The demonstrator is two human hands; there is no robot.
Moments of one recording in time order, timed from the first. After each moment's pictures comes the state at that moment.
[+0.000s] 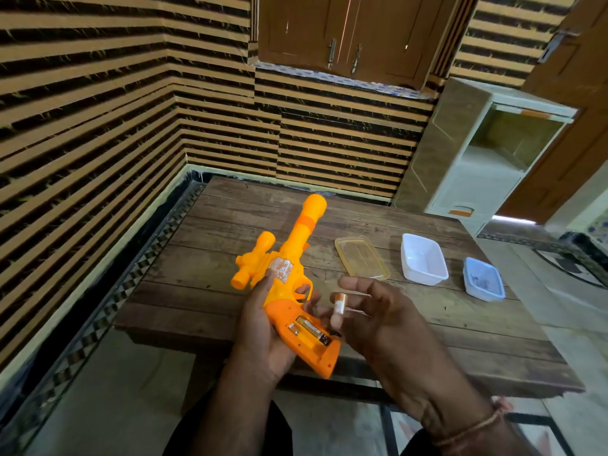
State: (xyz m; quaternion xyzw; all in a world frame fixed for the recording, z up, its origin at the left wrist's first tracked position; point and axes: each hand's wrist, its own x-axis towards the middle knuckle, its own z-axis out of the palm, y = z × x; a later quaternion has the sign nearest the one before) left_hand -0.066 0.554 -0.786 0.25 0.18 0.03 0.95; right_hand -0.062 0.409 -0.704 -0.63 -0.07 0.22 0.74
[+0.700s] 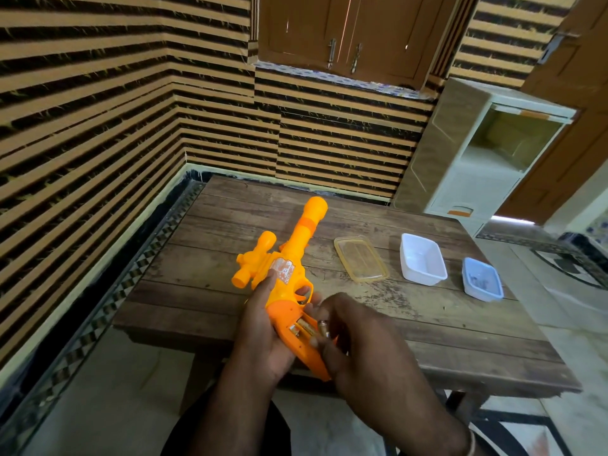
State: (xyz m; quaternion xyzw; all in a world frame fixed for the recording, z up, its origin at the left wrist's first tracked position) left_hand -0.066 0.555 -0.783 0.24 0.20 -0.01 0.95; right_hand -0.077 0.410 -0.713 -0.87 -0.35 -0.03 0.35
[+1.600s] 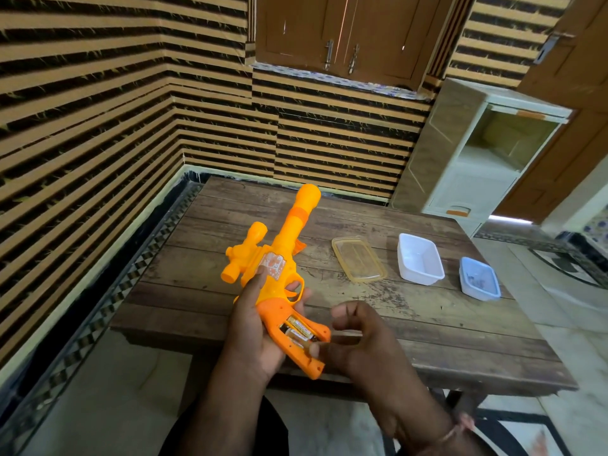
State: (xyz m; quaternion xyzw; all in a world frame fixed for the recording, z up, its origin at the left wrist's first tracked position) left_hand -0.066 0.559 -0.782 0.24 0.20 0.08 0.95; right_hand -0.067 0.409 -0.741 -0.76 -0.05 0.19 0.61
